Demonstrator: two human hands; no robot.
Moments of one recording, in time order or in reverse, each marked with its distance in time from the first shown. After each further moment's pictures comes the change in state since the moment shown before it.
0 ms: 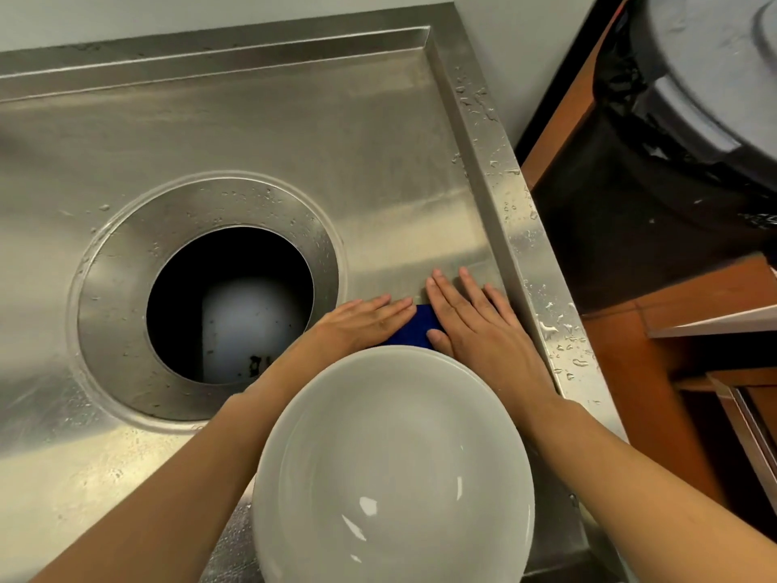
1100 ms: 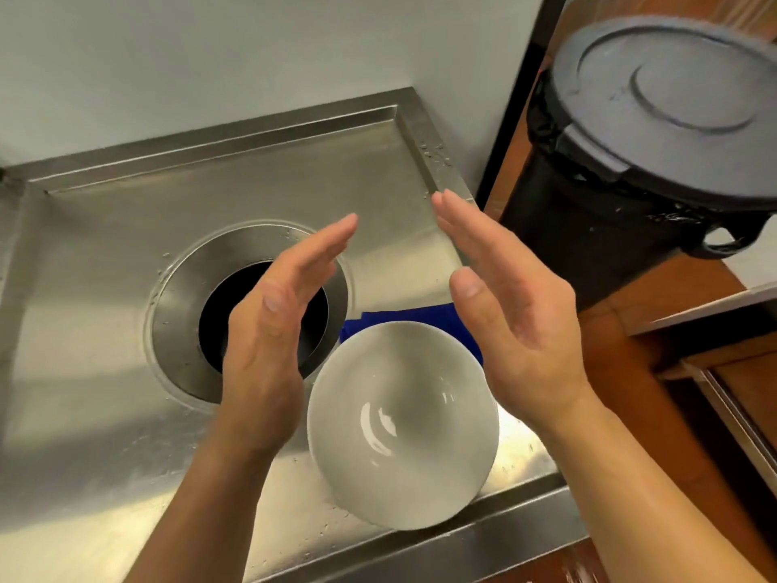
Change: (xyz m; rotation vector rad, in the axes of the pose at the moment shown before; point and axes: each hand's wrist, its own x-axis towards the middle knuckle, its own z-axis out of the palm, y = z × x) left_hand -0.229 0.073 -0.050 -1.328 1.184 0.429; right_hand -0.081 -0.094 -0.182 1.096 0.633 -0.007
